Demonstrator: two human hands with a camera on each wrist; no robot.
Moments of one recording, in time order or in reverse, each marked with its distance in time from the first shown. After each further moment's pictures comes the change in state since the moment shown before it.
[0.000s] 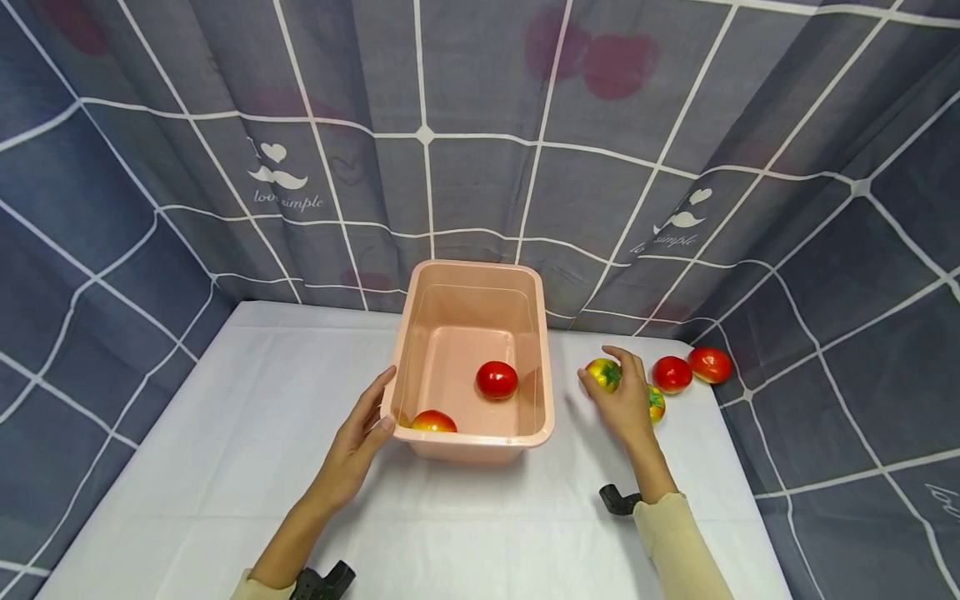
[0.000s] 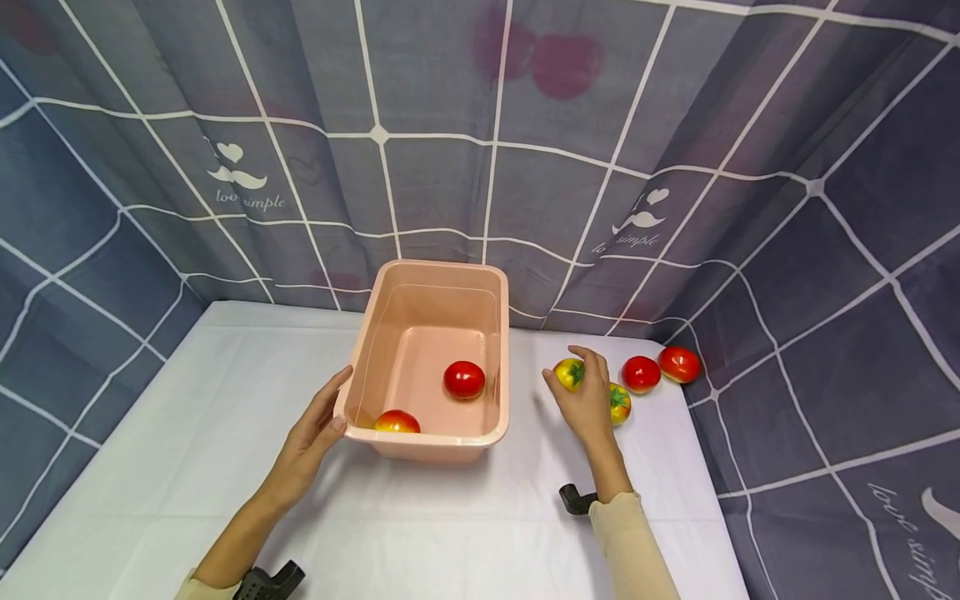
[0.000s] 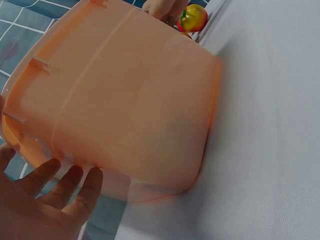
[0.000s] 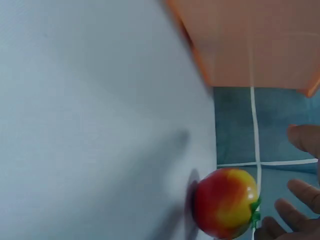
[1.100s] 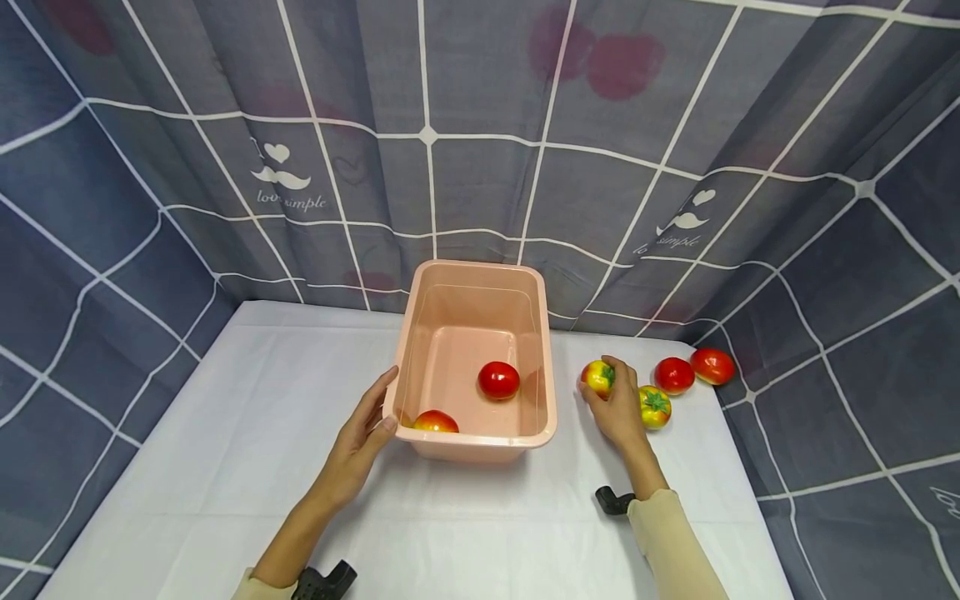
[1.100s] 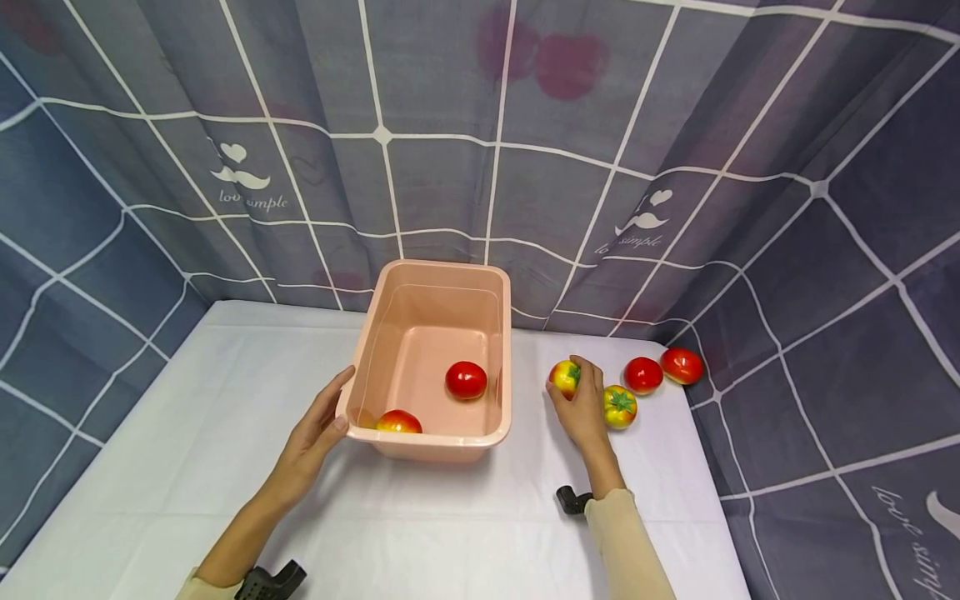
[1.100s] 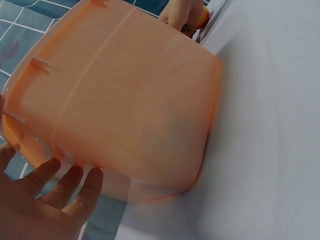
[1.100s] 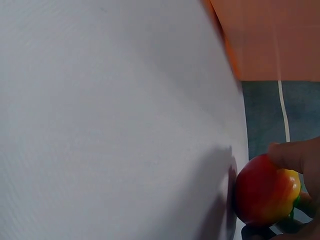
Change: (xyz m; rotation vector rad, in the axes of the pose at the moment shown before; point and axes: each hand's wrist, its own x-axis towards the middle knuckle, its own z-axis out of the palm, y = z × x) left_hand 0.000 0.000 0.000 0.001 -0.007 0.012; right_hand -0.001 0.025 0.015 -0.086 -0.160 0.113
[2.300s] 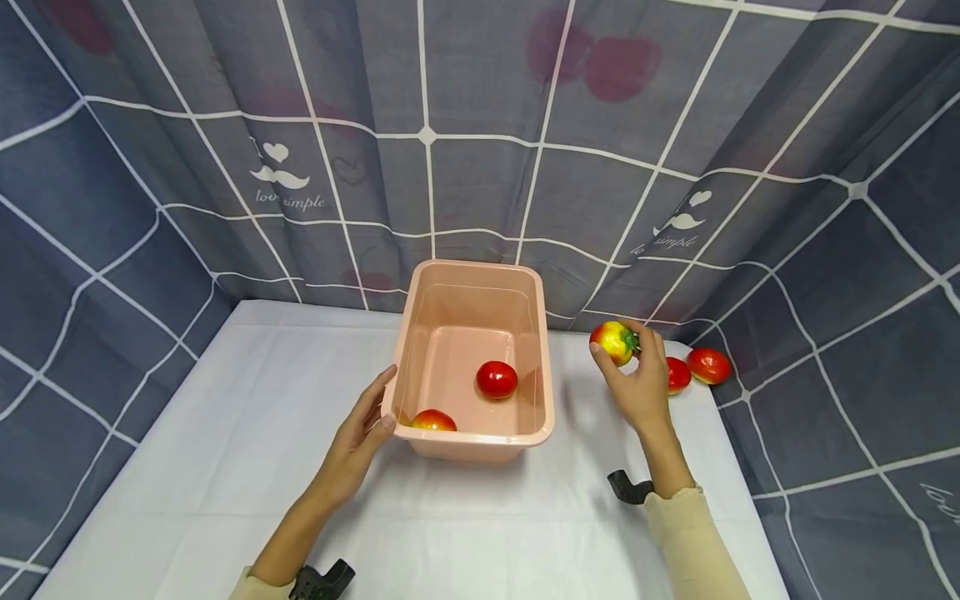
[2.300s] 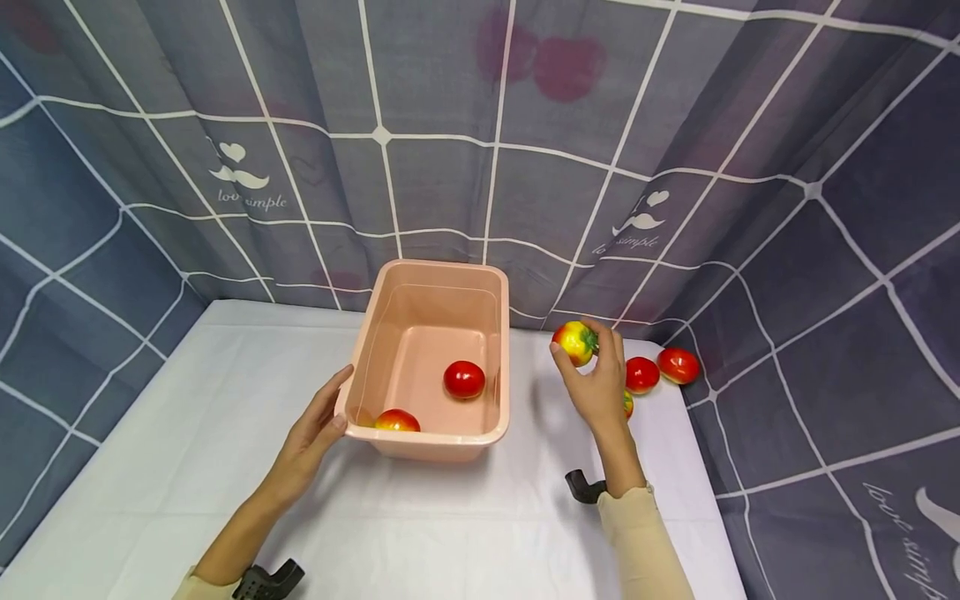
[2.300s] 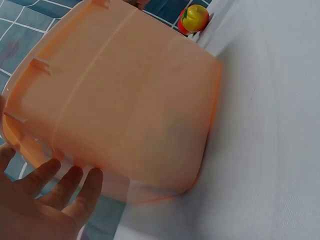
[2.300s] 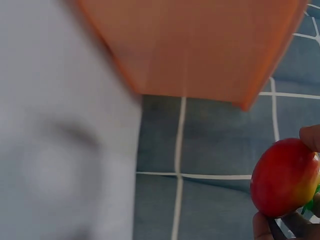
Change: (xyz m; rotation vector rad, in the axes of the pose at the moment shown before) left_hand 0.000 0.000 0.000 -0.004 -0.002 -0.004; right_hand -0.002 -0.068 -0.051 0.102 0.295 -0.241
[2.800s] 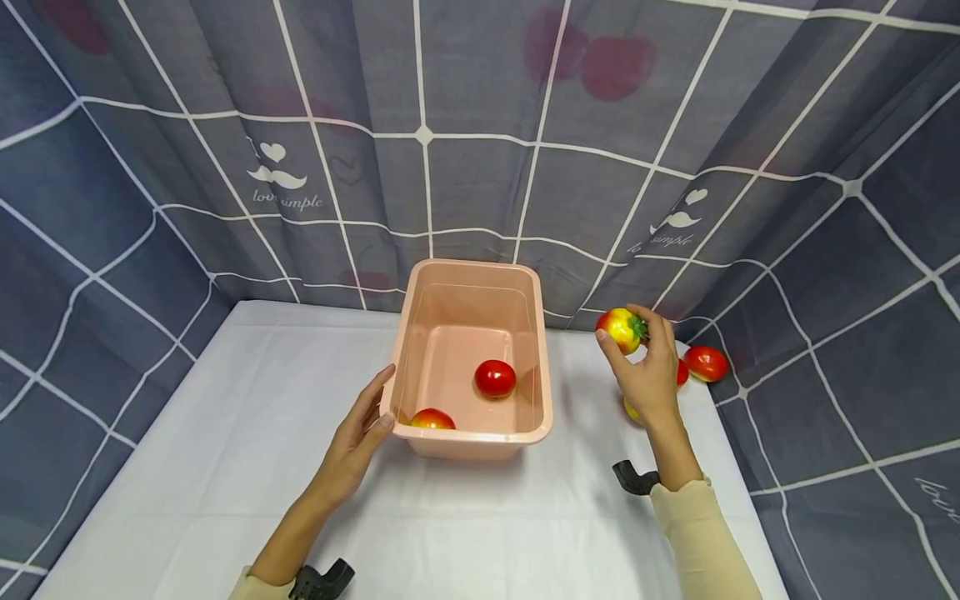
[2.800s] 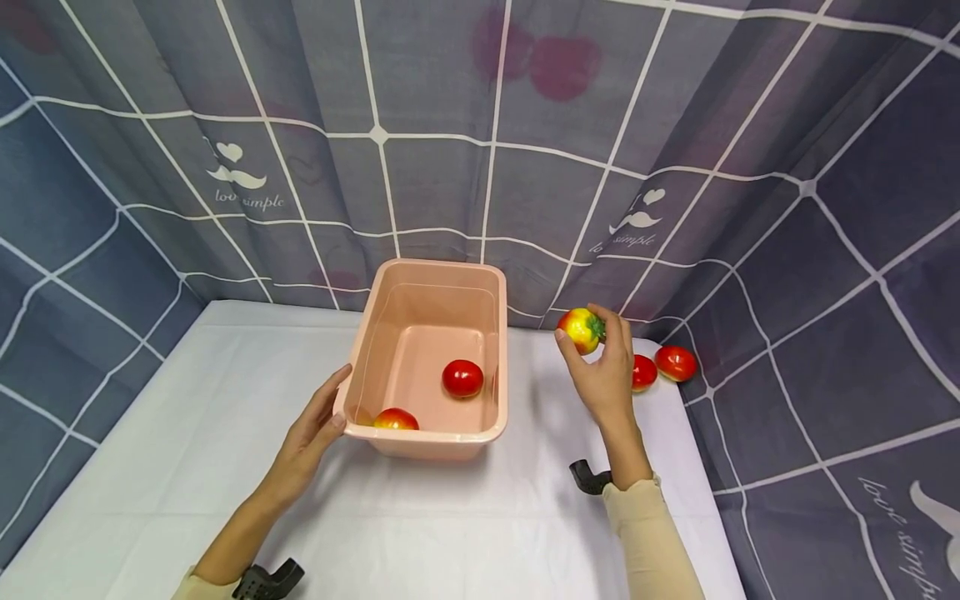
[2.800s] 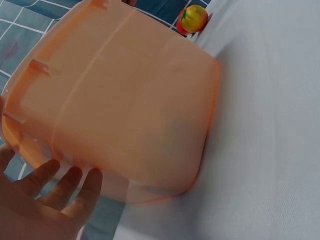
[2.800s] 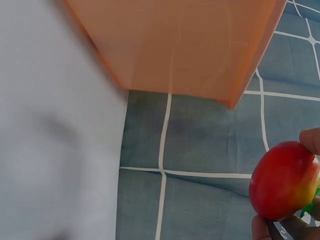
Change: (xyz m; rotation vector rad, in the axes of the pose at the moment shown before) left_hand 0.000 0.001 0.000 0.004 0.012 -0.011; right_hand 0.011 -0.016 -0.015 0.015 0.036 -0.023
